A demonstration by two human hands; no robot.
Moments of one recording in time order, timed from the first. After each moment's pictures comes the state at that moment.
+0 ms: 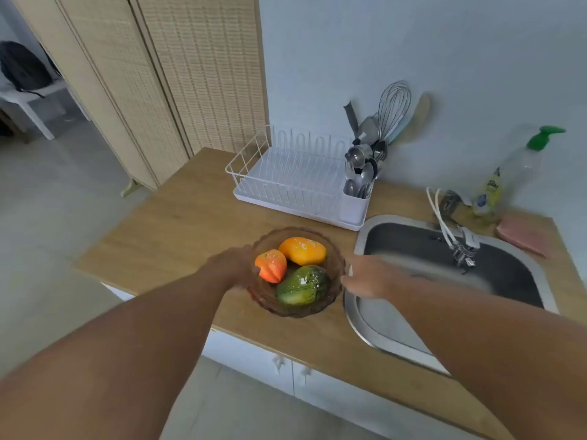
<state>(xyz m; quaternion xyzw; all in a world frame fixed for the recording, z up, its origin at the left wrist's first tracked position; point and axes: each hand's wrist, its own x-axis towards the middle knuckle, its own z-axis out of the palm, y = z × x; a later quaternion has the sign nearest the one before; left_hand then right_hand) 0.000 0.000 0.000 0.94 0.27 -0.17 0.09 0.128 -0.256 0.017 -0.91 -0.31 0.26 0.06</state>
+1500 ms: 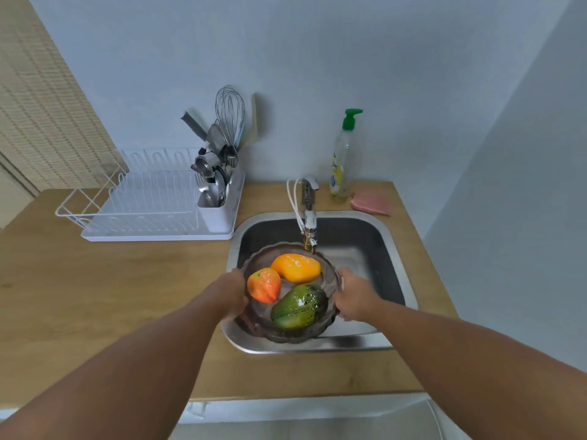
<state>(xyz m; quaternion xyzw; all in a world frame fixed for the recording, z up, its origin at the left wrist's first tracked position) 0.115 -0.228 -0.016 0.96 0.14 -0.19 0.17 0.169 -0.496 -0.053 -0.89 0.01 0.24 0.38</state>
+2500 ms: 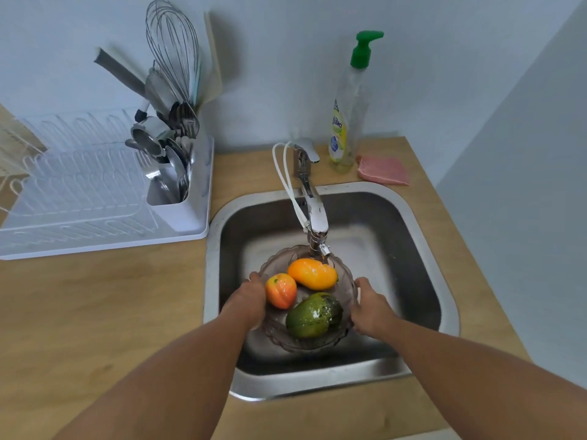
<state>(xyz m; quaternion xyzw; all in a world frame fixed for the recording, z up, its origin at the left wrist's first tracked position) 0.204 -0.243 -0.143 0.94 0.11 -0.29 0.14 0.204 -0.499 -0.160 -0.89 0.12 0.29 0.34</state>
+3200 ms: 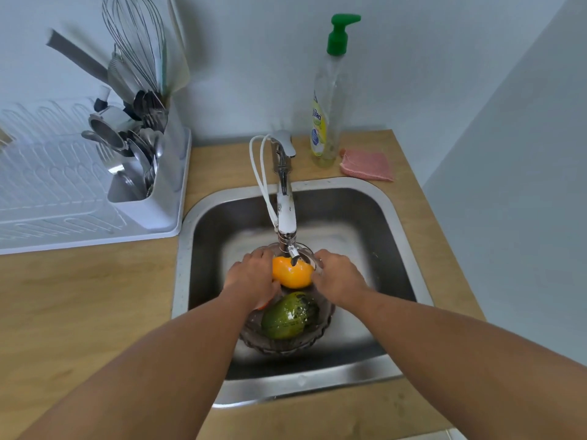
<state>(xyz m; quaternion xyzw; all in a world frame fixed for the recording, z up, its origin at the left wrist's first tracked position) 0.245 -0.289 -0.137 0.98 0.00 -0.21 0.08 0.262 -0.484 -0.148 -0.95 -0.02 0.20 0.24</state>
